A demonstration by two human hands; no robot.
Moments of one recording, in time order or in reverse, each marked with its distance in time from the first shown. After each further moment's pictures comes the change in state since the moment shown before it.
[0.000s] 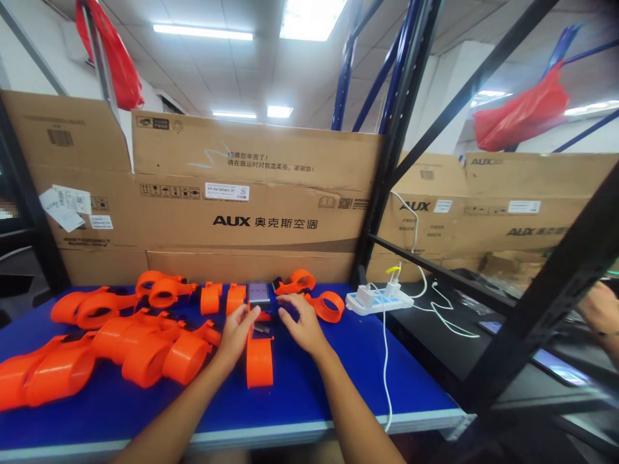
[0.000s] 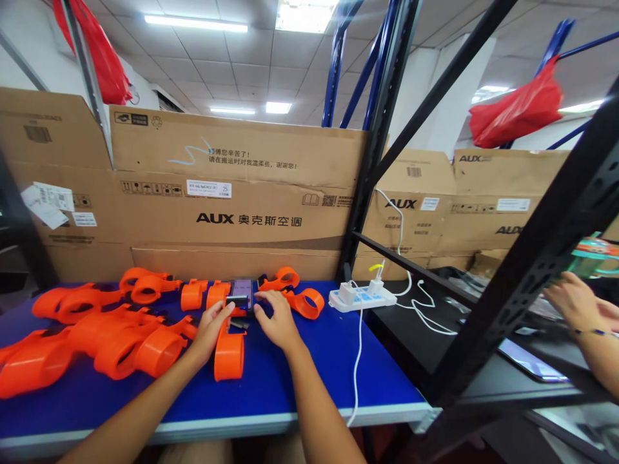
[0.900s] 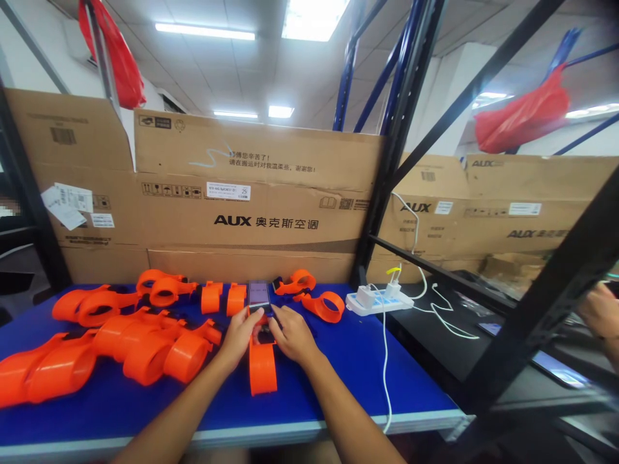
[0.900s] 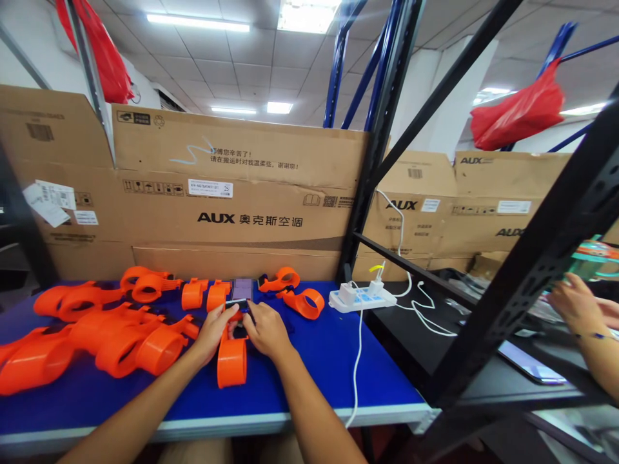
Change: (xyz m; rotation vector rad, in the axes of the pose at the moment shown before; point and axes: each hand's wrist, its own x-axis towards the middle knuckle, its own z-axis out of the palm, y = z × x) left_hand -0.003 0.001 0.008 -0.004 -0.062 -0.080; right_hand -0.007 -0.016 0.019 -0.122 -0.157 -0.161
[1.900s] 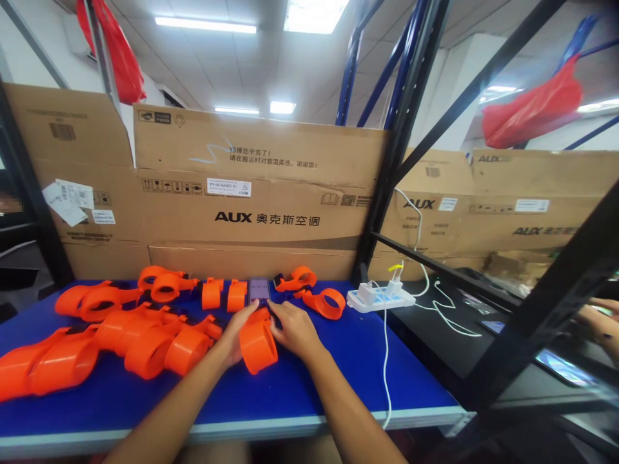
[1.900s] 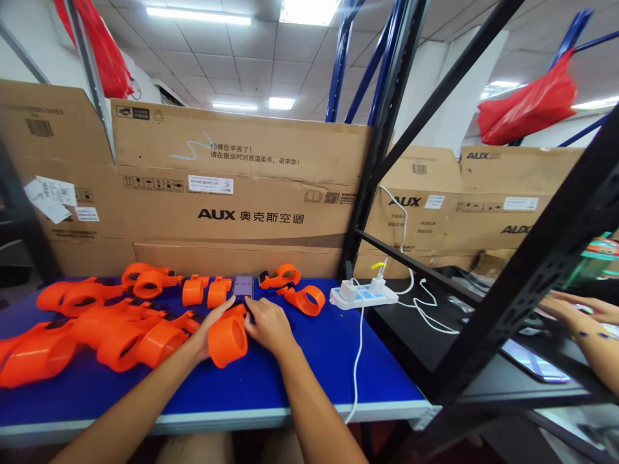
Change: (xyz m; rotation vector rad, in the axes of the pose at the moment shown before) left_hand -0.007 0.021 0.004 -0.627 -0.111 -0.431; right_hand -0.002 0.001 -0.003 -0.173 -0.003 -0.002
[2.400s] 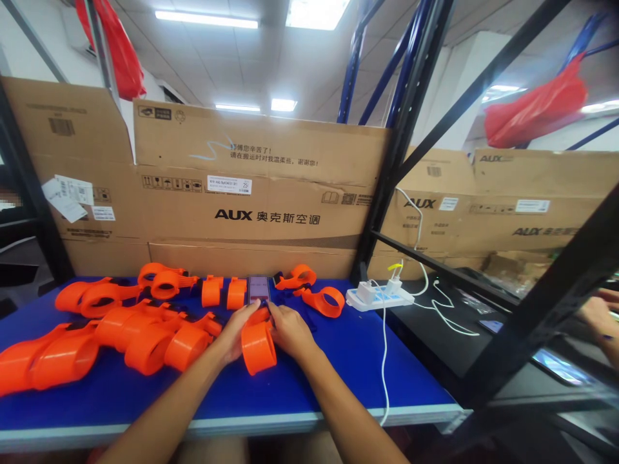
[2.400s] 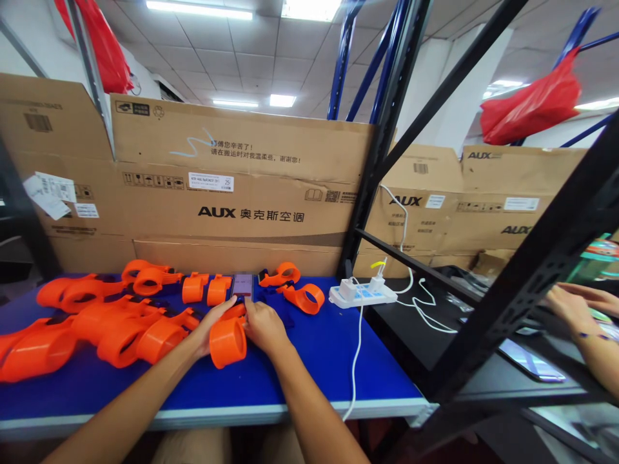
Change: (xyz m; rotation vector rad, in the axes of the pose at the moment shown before) left_hand -0.006 0.002 0.004 0.134 -0.004 0.053; right_hand -0.001 -0.006 0.015 -0.079 -0.137 0.055
